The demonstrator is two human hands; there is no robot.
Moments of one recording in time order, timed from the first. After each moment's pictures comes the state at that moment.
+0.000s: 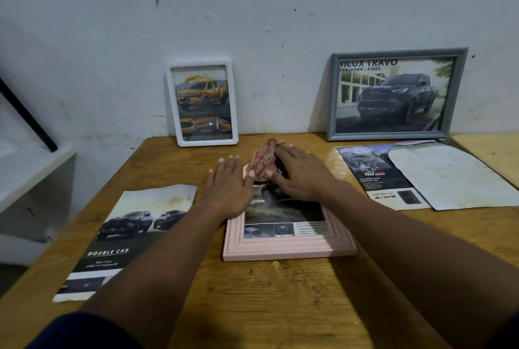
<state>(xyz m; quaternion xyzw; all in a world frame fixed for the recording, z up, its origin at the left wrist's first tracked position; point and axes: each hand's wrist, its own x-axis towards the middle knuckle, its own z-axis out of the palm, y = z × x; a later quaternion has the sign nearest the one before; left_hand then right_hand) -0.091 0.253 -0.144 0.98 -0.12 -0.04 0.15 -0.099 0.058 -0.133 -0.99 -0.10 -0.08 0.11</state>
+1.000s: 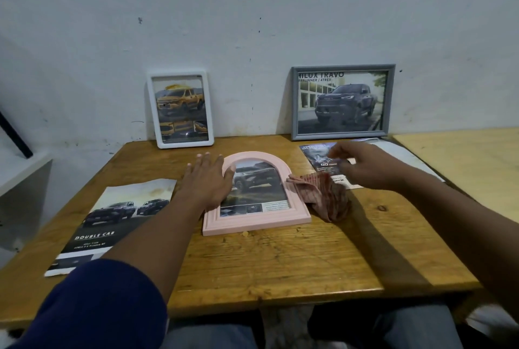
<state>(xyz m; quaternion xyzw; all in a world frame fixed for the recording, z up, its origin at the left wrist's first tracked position) -0.117 0.250 -0.134 0.99 -0.14 0.02 0.07 -0.251 -0.060 -0.061 -0.97 0.00 -0.07 0.25</state>
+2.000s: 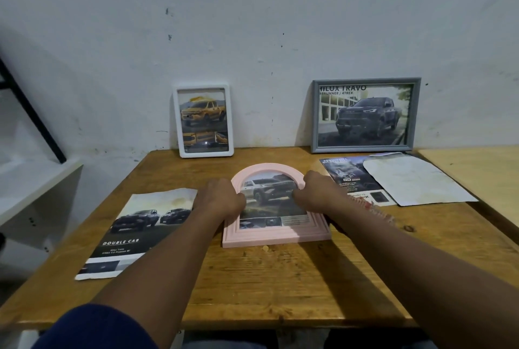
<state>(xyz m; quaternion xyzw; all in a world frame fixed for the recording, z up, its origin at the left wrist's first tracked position) -0.137 0.255 -0.123 0.98 0.01 0.00 0.18 -0.195 0.051 -0.095 -0.97 0.14 0.01 0.21</state>
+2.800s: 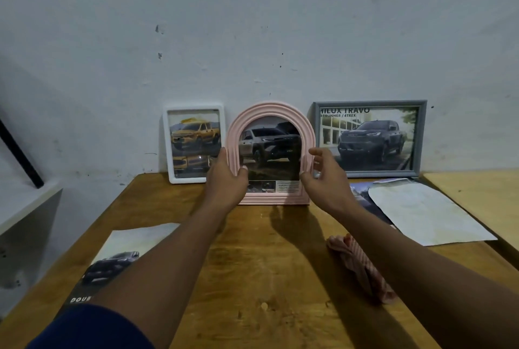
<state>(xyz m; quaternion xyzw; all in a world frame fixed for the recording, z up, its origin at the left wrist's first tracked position) -0.058 0.220 -0.084 0.85 -0.07 0.12 0.50 -0.139 0.023 -0.066 -0.85 0.05 -0.22 0.47</state>
